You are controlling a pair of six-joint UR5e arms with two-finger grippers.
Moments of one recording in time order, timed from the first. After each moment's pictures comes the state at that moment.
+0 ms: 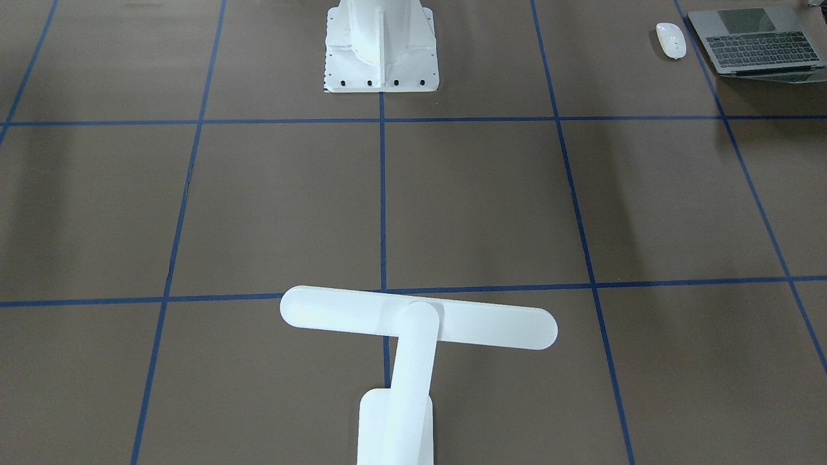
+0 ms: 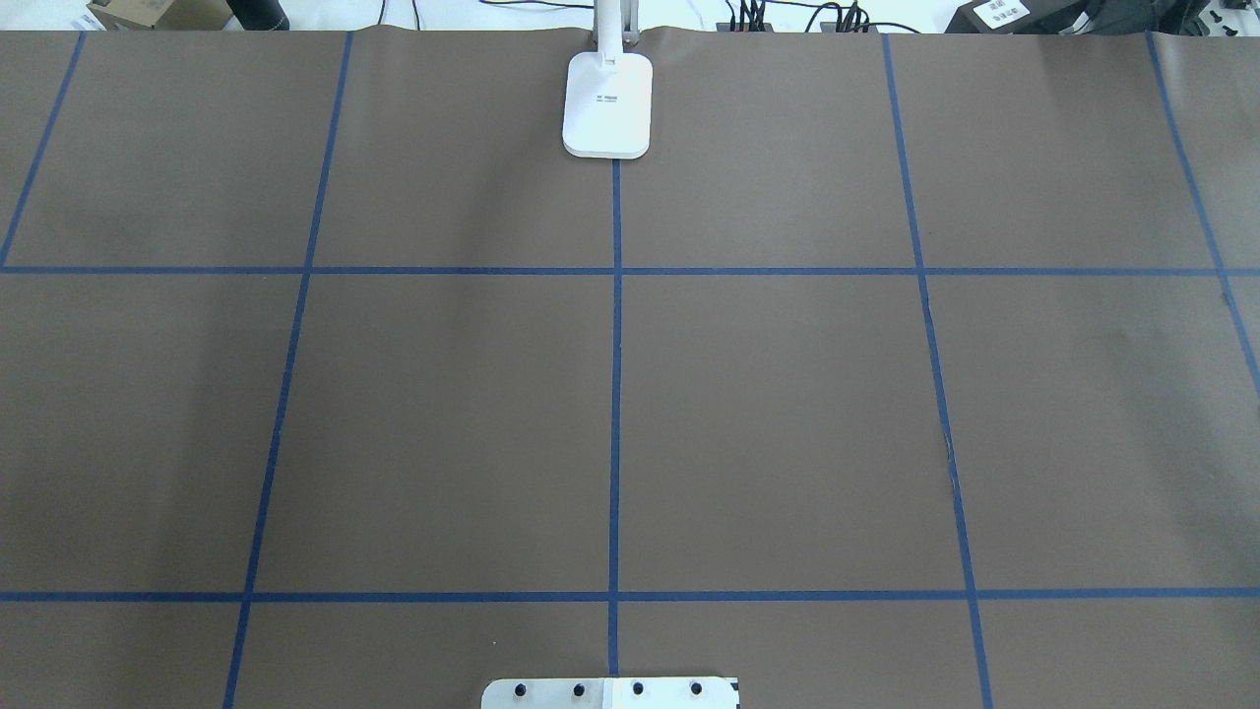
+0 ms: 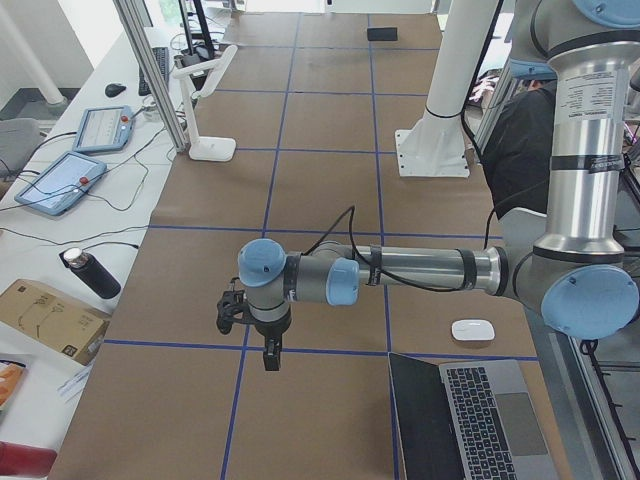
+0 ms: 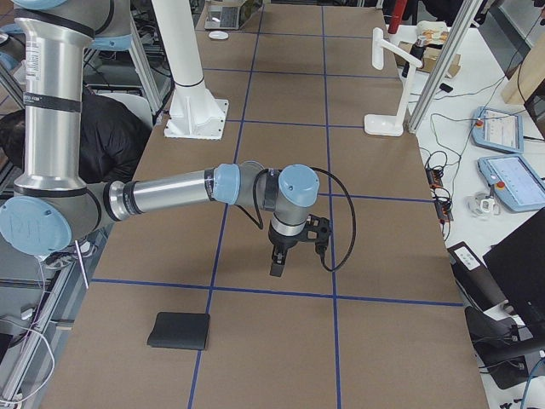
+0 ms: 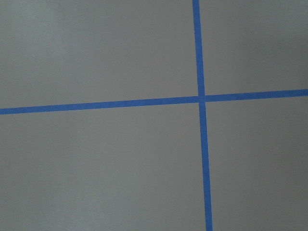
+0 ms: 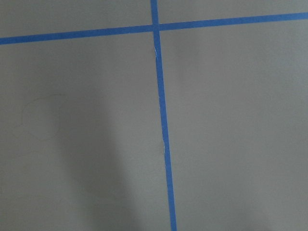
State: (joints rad) left arm -1.58 -1.49 -1.61 -1.61 -2.24 -0.14; right arm 1.55 -1.69 1.90 -1.92 2.33 0.02
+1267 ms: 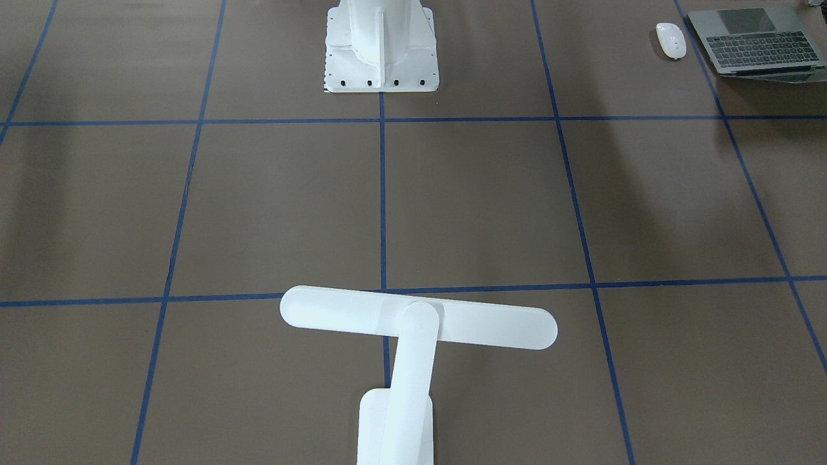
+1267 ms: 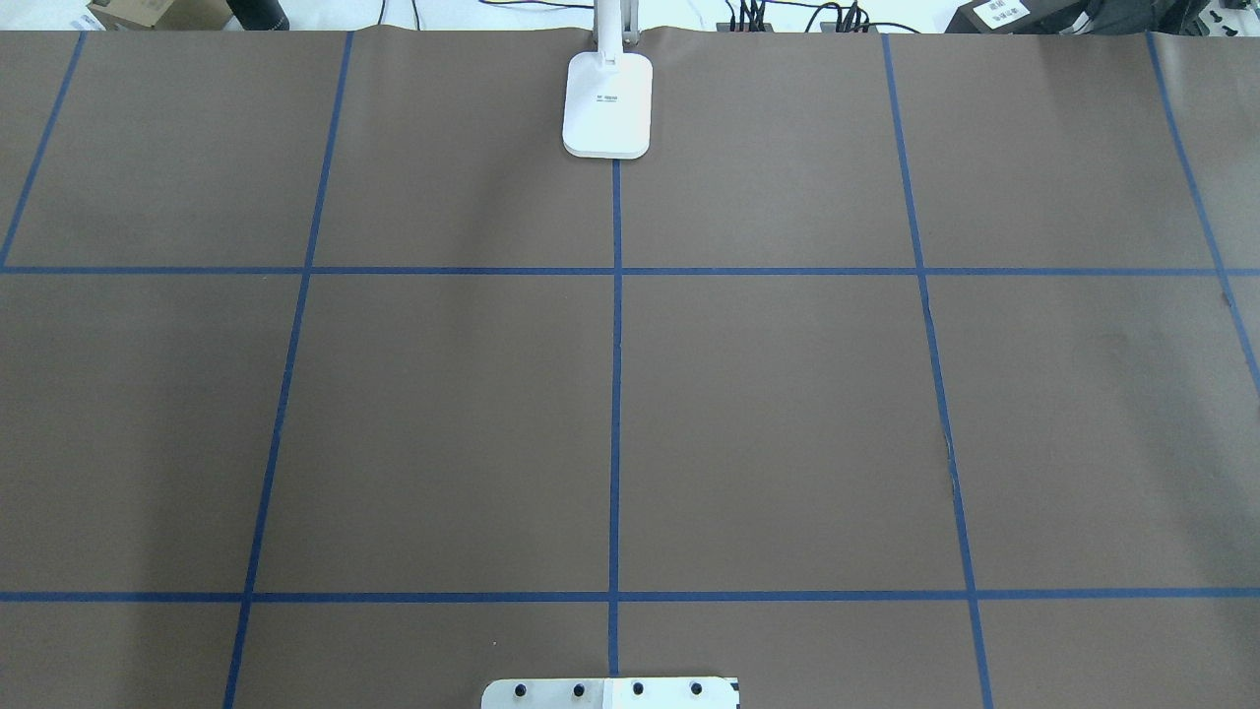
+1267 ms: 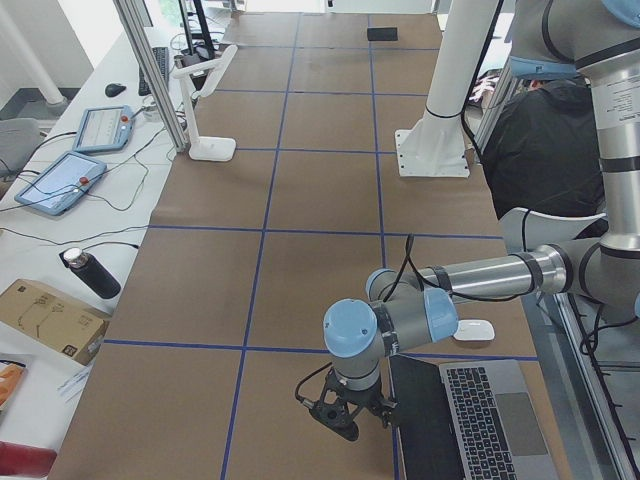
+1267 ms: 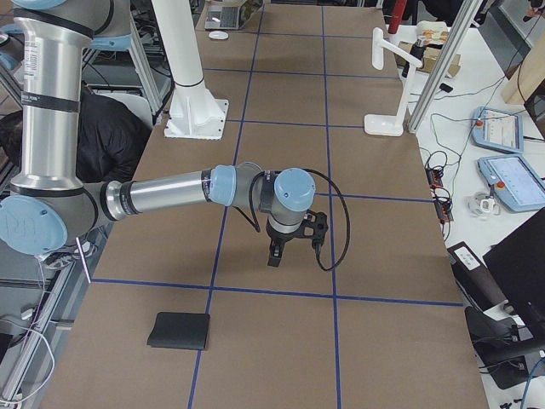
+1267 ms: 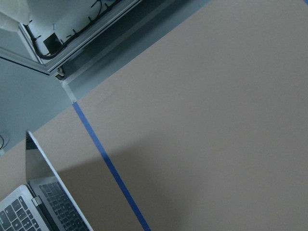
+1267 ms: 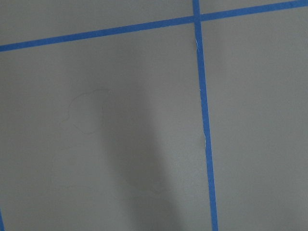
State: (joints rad) left arm -1.73 -1.27 -1.72 -1.42 -2.12 -0.78; right arm 1.55 -1.70 1.91 -1.92 2.45 0.02
